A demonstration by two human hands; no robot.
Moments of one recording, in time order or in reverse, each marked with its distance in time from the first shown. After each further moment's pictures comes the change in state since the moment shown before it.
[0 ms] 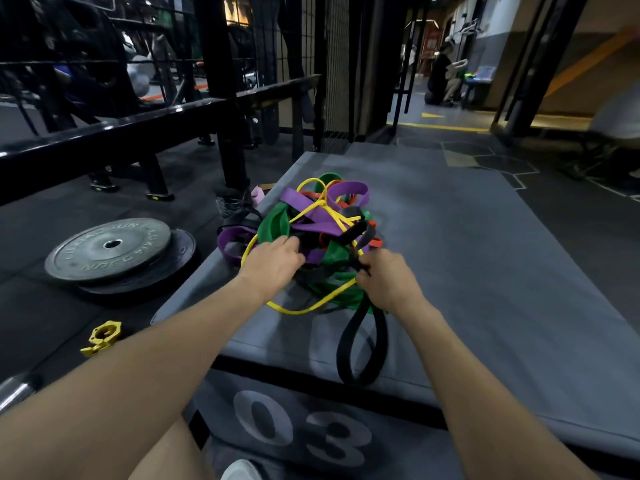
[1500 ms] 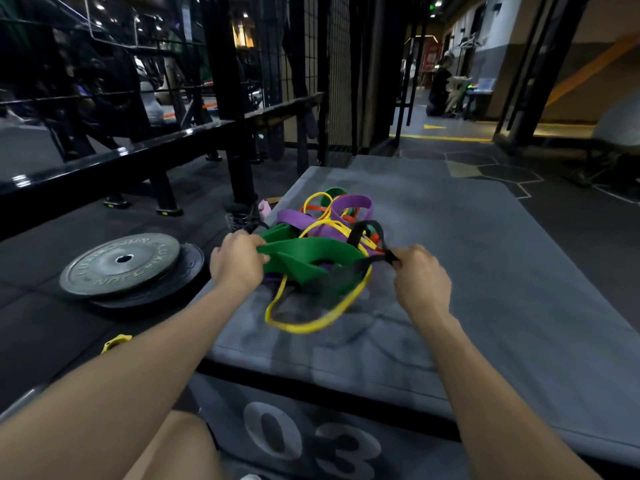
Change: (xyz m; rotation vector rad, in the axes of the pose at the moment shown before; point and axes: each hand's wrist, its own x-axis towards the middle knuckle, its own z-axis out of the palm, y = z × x) left_hand -0.010 -0.039 -0.010 -0.542 0.236 -0.649; right_hand -0.008 0.014 -0.019 -0.102 0.325 0.070
